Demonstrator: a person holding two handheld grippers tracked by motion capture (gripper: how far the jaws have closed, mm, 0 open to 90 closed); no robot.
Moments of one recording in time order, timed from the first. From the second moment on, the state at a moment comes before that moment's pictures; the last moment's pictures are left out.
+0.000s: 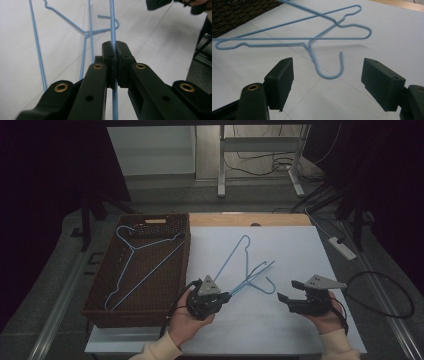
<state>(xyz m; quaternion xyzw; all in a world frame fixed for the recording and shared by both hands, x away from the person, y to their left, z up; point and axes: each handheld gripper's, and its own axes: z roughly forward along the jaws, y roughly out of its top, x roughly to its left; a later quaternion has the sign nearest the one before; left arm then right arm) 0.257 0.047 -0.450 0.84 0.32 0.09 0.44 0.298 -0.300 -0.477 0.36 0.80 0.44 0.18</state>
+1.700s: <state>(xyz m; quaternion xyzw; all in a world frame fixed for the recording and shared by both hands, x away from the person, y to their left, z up) 0.253 0.187 -0.357 0.75 0.35 0.19 0.54 0.295 -0.297 -0.481 0.36 0.80 0.44 0.18</state>
